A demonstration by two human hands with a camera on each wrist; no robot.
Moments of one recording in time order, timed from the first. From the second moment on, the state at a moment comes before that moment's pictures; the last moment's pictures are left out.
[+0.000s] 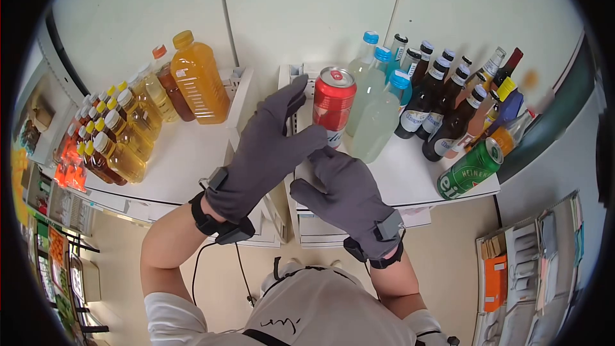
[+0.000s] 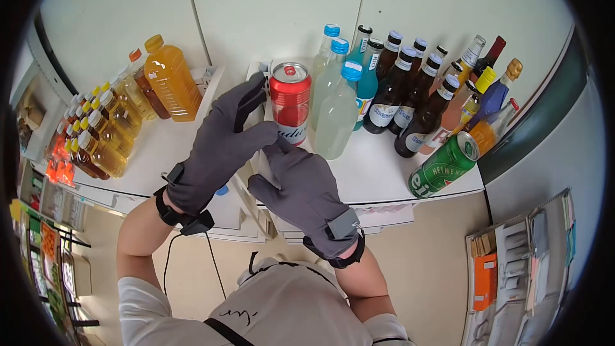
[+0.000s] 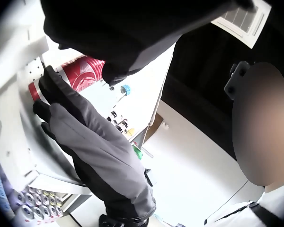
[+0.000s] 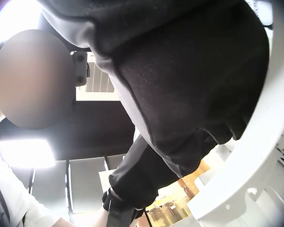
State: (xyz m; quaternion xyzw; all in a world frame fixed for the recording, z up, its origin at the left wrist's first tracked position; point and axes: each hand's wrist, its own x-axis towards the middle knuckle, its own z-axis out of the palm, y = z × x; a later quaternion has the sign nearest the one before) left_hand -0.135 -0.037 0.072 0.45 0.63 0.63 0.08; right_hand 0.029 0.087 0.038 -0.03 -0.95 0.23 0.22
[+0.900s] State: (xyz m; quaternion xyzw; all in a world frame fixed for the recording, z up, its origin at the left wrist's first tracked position) left_hand -0.135 0.008 0.061 0.61 0.73 0.28 -0.15; right_hand 0.165 0.152 0.067 0.14 -0.91 0.34 0.19
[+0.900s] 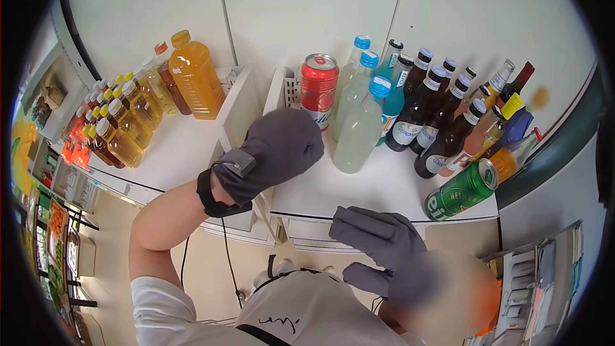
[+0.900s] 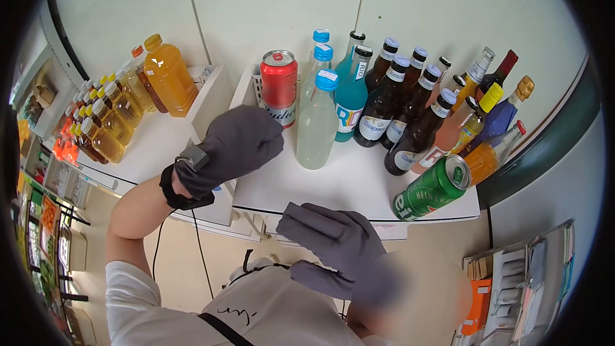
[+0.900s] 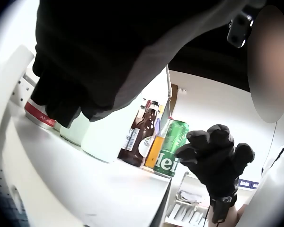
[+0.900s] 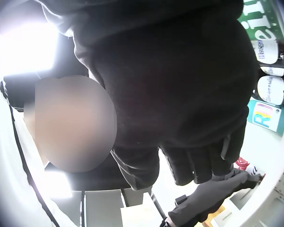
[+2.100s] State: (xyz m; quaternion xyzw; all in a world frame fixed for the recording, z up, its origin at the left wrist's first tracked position) left_hand -0.123 -0.022 0.107 0.53 0.77 0.34 0.08; right_hand 0.266 0.223 0.027 -0.32 -0.71 0.46 0.42
